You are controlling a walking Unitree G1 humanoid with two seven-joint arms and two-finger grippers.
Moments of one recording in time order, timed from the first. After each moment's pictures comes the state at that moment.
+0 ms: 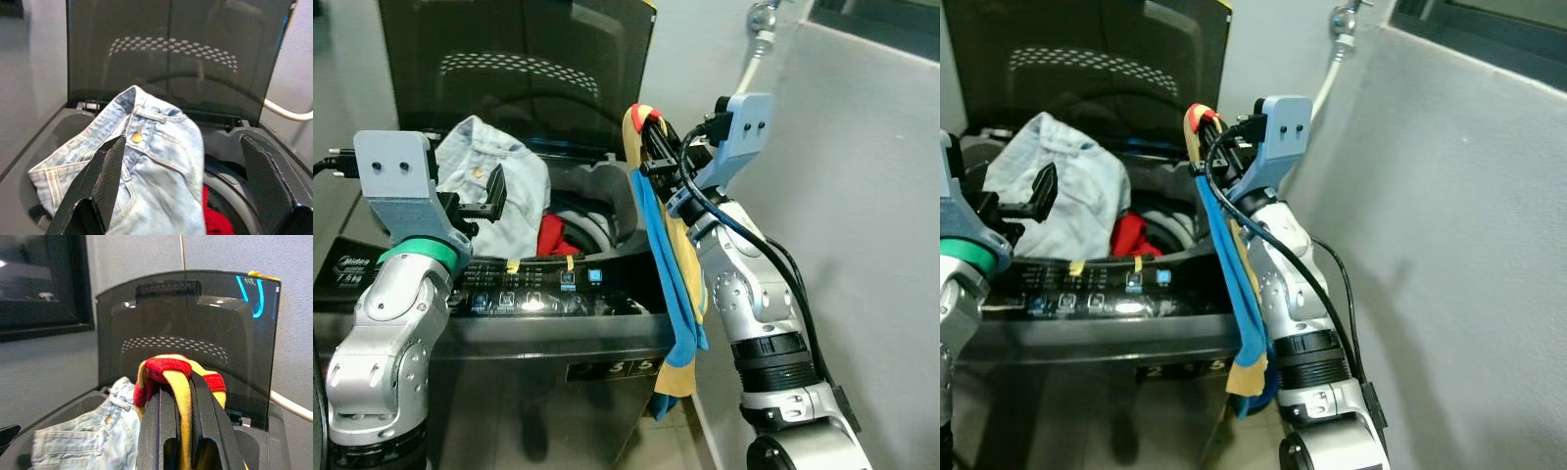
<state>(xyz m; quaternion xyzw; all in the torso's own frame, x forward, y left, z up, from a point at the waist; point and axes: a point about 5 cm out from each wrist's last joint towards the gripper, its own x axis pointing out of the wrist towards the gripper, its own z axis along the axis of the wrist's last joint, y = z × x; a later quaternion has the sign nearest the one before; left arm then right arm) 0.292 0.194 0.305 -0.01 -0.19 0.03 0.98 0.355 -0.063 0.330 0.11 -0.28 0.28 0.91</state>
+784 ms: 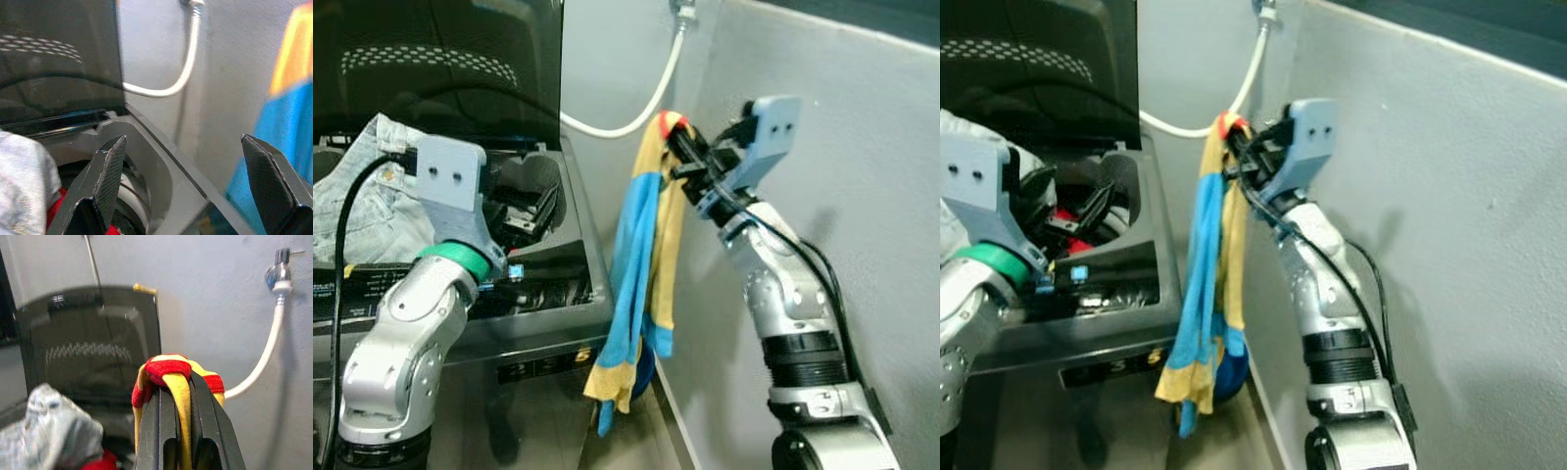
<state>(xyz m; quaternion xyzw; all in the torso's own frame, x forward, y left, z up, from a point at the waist) 0.289 0.166 0.296 0.05 -0.17 -0.15 0.97 0.363 -0.105 0.345 0.14 -0.27 0.25 0.92</state>
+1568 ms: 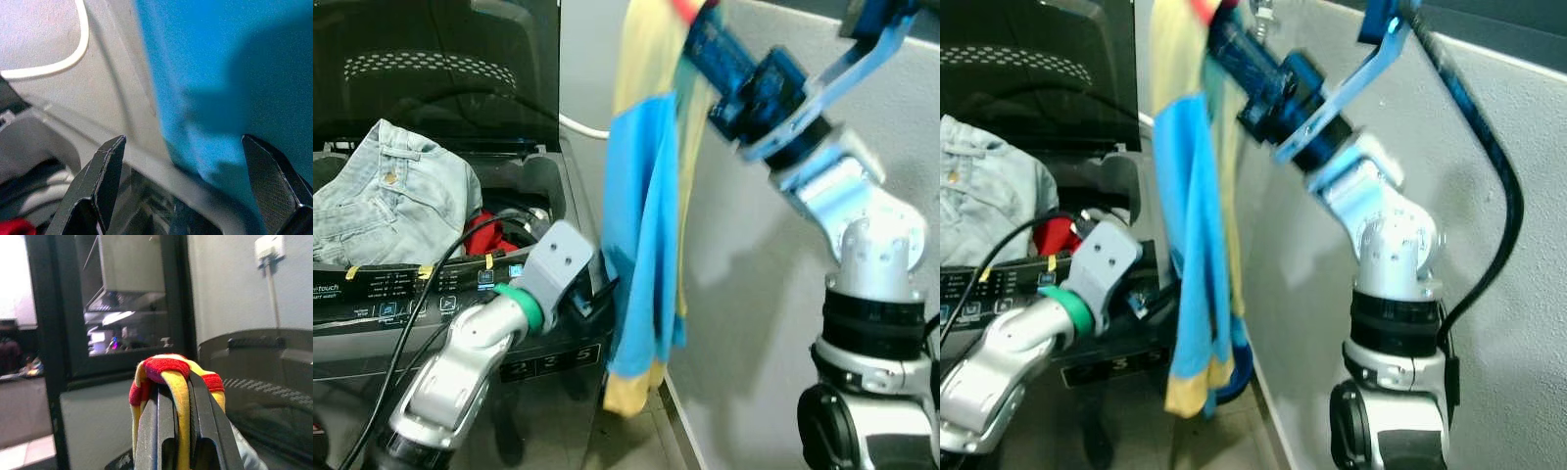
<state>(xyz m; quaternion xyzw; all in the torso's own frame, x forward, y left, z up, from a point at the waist) 0.314 0.119 0.243 0.21 -0.11 -0.26 0.94 0.292 -0.092 0.405 0.18 -0.28 0.58 0.74</state>
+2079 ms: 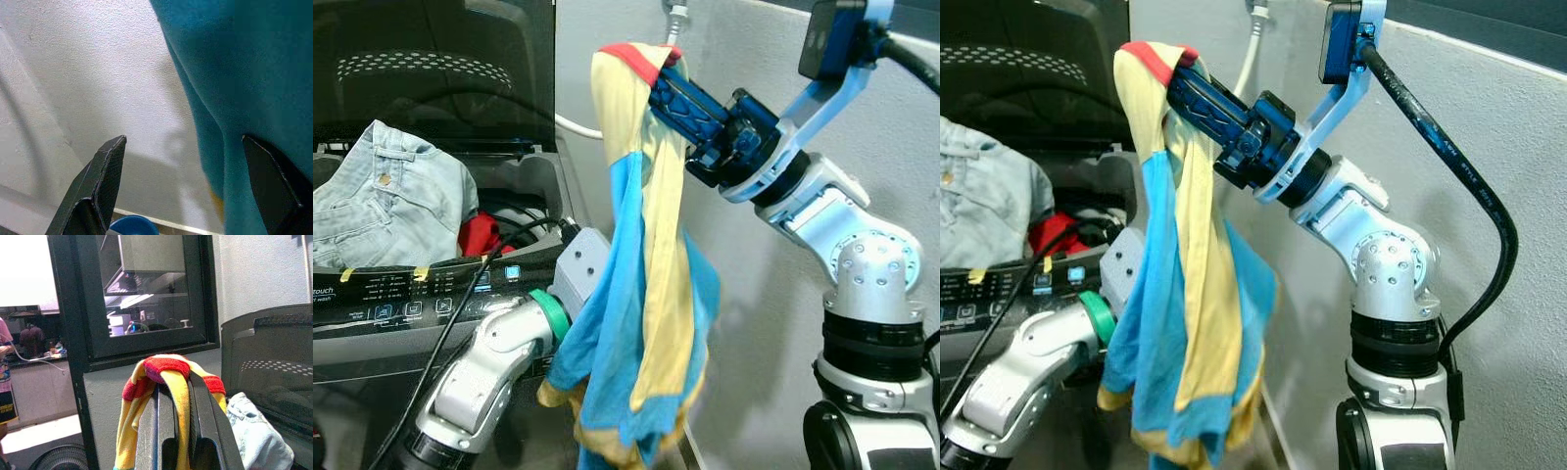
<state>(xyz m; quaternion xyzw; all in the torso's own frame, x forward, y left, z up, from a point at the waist) 0.297 0.086 0.229 0.15 -0.10 -0.44 0.88 0.283 -0.085 0.391 0.17 -0.24 0.62 0.73</state>
